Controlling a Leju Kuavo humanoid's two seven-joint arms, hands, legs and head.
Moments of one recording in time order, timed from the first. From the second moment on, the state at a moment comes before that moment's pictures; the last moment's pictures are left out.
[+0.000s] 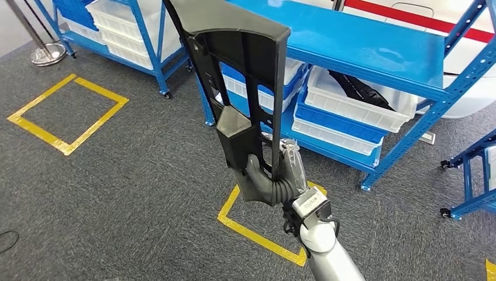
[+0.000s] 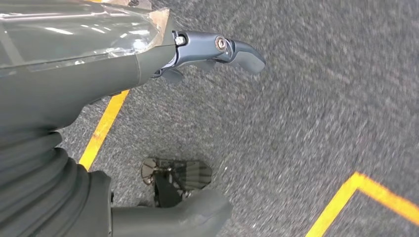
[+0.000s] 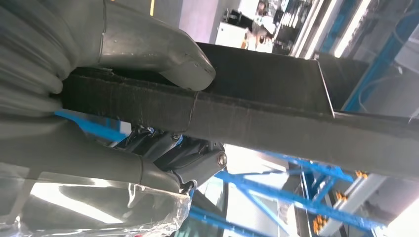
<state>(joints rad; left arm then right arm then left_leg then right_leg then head) -0.13 -0.09 0.77 -0.22 -0.56 0.11 -0.55 -0.26 0.05 0.47 -1.61 0.14 -0.05 -0.54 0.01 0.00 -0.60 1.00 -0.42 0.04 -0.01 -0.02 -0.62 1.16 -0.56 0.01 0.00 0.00</state>
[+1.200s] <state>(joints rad) -0.07 -0.09 0.92 -0.21 -0.48 0.25 -0.49 -0.30 0.11 0.67 -1.47 0.08 -0.02 -0.59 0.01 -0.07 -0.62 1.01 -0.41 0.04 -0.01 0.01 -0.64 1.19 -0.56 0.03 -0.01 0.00</state>
